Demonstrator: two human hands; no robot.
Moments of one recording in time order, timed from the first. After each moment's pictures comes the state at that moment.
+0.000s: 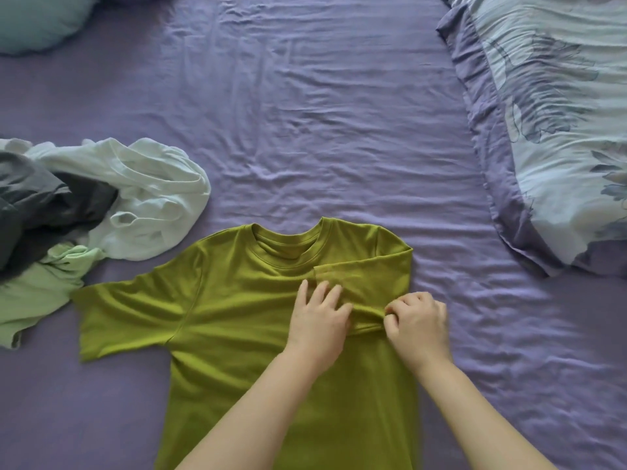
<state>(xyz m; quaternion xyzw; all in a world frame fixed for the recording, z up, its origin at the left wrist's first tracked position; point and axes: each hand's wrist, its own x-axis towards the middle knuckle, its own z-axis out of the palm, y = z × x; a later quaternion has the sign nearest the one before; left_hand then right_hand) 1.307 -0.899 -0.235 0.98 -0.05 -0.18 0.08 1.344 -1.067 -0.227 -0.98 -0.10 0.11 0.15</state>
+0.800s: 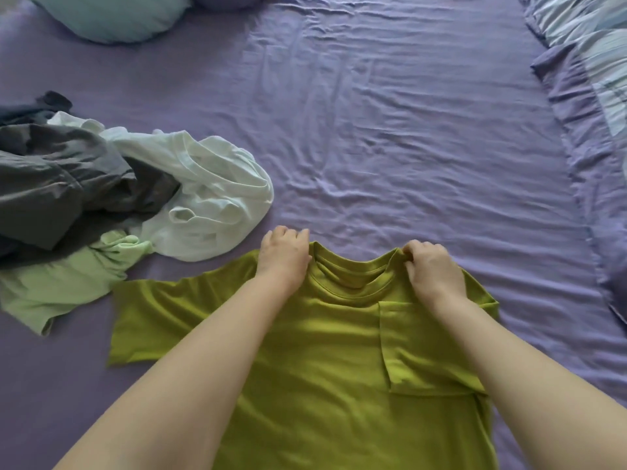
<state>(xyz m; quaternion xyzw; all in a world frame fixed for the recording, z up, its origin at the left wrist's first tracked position) 1.399 -0.720 -0.248 0.98 0.15 -0.13 0.04 1.478 -0.947 -0.256 -0.97 -0.16 0.12 0.10</state>
